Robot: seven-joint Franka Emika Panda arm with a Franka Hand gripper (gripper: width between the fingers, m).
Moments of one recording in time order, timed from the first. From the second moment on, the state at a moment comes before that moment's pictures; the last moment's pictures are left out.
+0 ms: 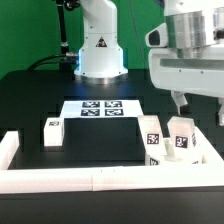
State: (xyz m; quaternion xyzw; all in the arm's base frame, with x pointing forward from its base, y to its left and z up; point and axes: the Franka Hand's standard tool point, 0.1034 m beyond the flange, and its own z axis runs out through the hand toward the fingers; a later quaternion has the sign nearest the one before) arm 0.644 0.121 0.102 -0.87 0.49 -0.02 0.09
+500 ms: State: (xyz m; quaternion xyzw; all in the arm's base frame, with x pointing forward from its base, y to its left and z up) arm 0.642 0.112 0.107 -0.98 0.19 -0.02 0.05
